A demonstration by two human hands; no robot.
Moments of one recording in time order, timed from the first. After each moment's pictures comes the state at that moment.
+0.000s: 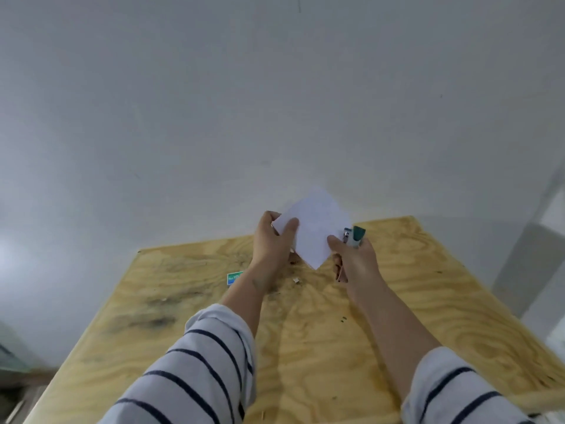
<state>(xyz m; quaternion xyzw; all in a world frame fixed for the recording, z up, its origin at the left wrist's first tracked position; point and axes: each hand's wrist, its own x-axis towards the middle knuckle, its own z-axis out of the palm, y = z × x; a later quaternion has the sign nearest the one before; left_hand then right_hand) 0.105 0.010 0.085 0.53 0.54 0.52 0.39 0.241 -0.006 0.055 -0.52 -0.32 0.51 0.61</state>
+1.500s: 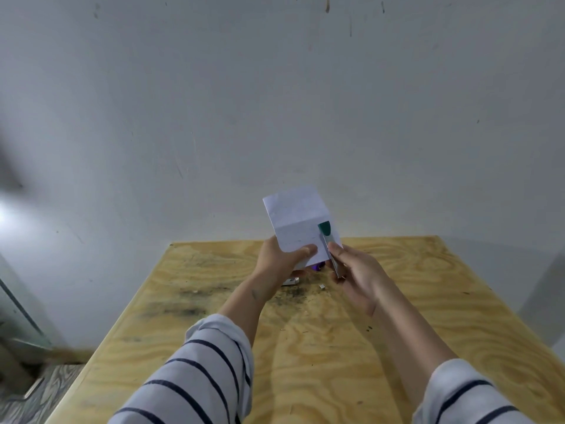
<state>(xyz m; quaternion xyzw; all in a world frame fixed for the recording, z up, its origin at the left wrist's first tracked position) 0.054 -0.013 0.081 0.52 0.52 0.50 0.46 0.205 -0.022 0.078 -0.38 -0.37 0.67 0.52</state>
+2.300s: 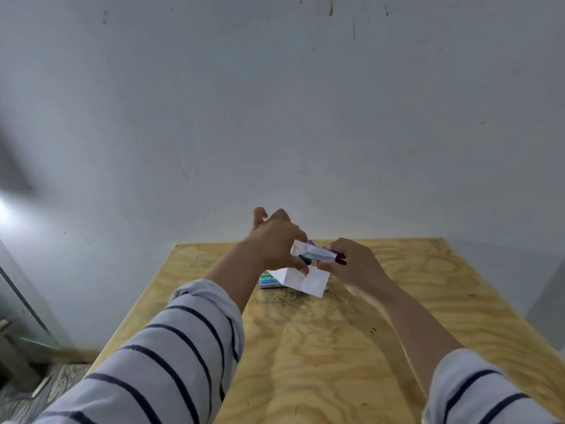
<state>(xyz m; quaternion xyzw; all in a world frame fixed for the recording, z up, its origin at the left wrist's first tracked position) 0.028 0.001 0.127 0.84 0.53 0.06 -0.09 0.205 -0.017 0.083 -0.54 -0.73 0.22 0.34</state>
